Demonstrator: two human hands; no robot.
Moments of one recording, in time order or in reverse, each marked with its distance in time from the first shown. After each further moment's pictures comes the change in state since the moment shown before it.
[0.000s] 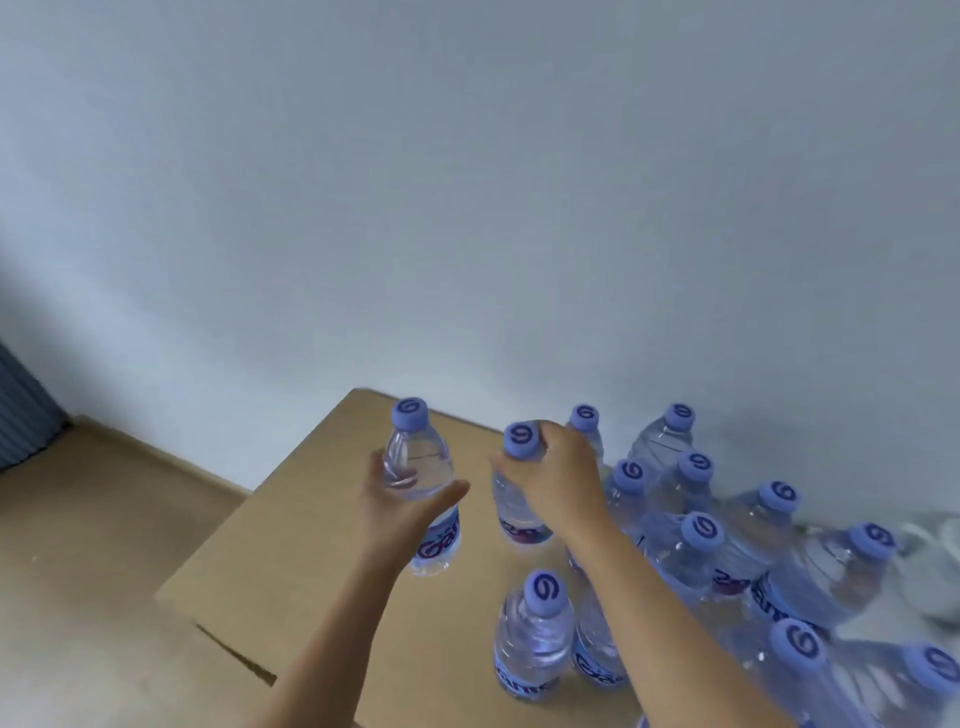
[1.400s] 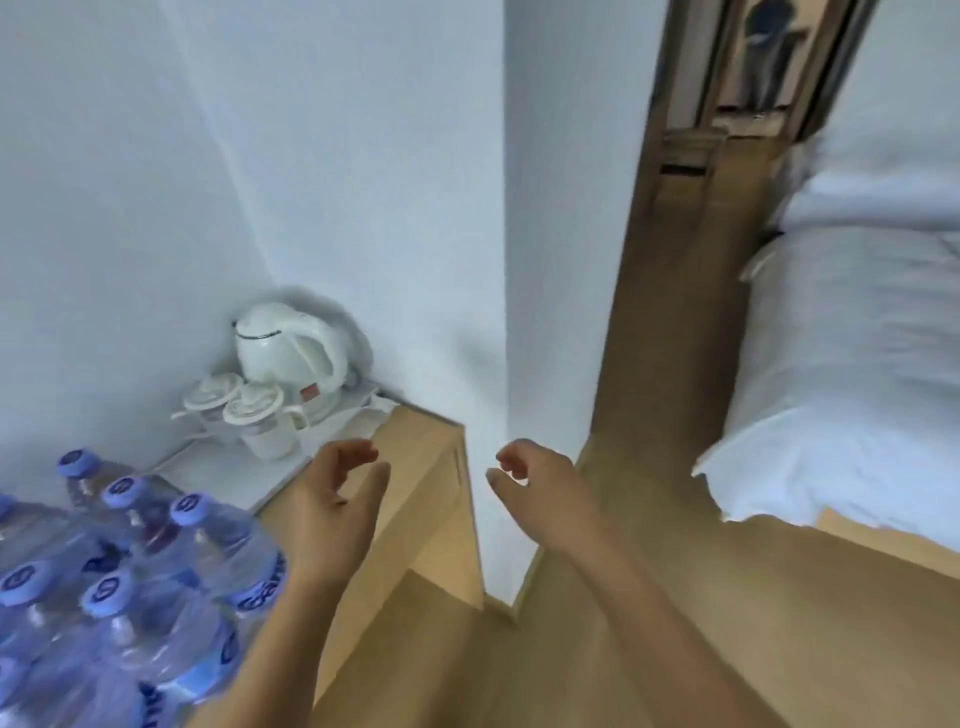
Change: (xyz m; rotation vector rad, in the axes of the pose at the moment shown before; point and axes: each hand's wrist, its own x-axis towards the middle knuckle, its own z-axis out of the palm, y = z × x) left_hand -0.417 0.056 0.187 0.003 -1.316 0.559; right_hand -0.501 0.030 -0.285 -0.311 0.899 0.803
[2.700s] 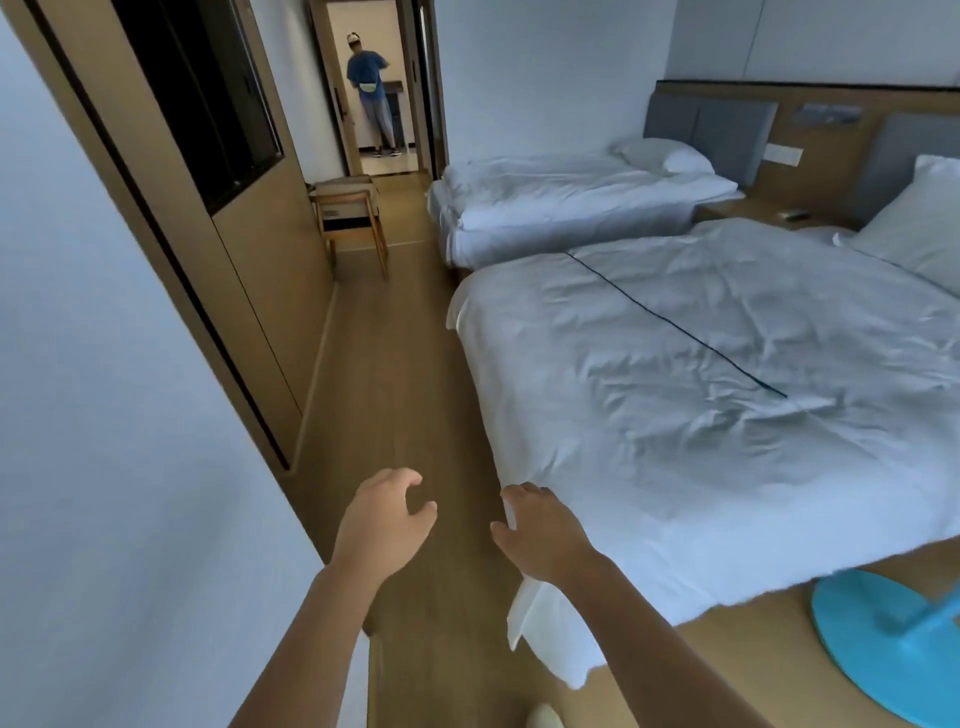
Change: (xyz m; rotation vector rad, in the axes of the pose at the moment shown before) left_hand 0.340 0.124 0.706 0.500 -0.870 0.487; right_hand 0.365 0.394 -0.374 -0.415 0.280 0.607
